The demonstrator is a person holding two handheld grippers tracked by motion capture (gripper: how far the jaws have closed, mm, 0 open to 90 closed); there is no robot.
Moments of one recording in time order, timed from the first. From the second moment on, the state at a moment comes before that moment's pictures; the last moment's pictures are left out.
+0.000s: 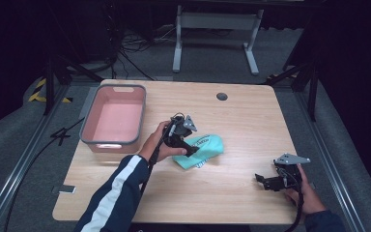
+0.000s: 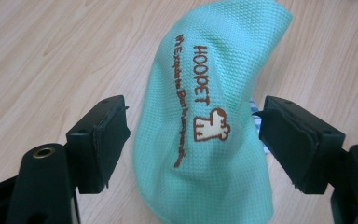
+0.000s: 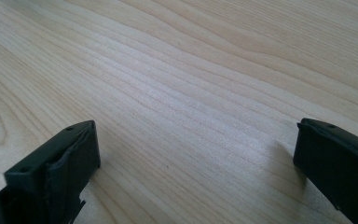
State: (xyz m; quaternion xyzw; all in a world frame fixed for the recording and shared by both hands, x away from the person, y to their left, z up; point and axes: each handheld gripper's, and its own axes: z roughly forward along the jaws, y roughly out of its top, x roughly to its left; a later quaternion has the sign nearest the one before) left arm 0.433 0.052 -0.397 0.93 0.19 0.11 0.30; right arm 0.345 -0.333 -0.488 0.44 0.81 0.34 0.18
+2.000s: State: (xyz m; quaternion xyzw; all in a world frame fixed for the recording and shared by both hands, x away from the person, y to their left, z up) left arm 0.351 0.181 -0.412 0.95 0.16 0.16 0.22; right arm 0.345 -0.333 -0.488 0.44 0.81 0.34 0.18
